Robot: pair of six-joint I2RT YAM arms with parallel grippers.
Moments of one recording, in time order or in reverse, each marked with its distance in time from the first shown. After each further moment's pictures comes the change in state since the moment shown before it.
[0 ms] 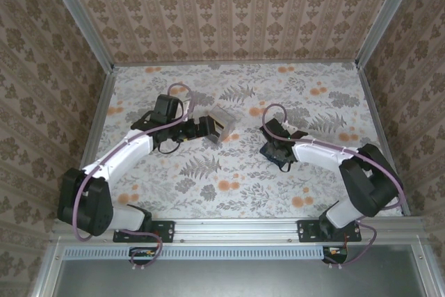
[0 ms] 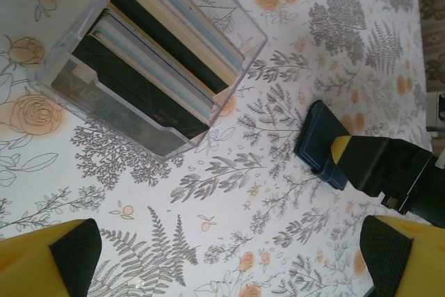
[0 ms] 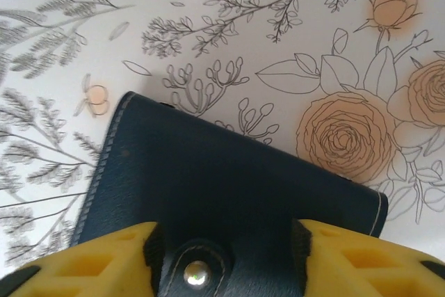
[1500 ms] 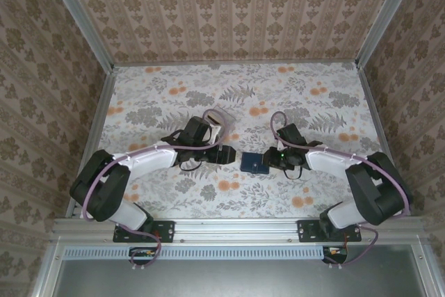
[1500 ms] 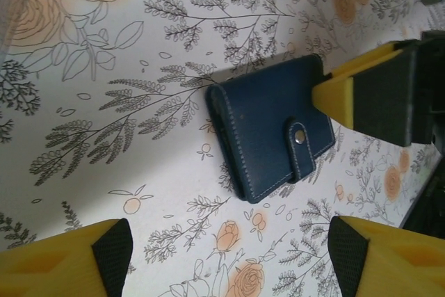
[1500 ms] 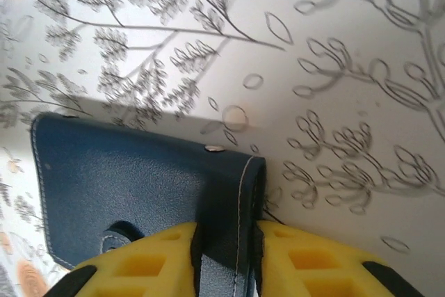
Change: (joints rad) left arm -0.270 0.141 -0.172 0.293 0.027 0.043; right arm -0.137 -0.095 -0.201 0.255 -0.585 -0.278
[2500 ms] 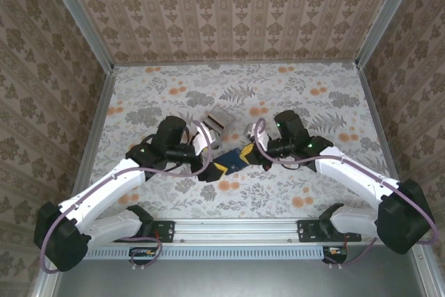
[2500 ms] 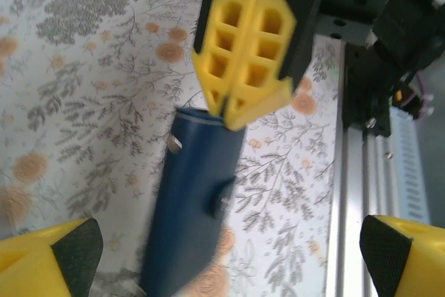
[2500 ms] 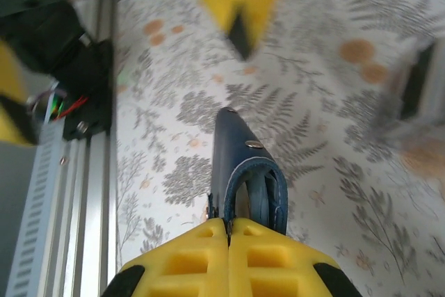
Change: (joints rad) left arm 0.010 -0.448 0.006 -0.260 0.189 0.750; right arm 0.157 -0.248 0.185 -0.093 -0.439 -0.946
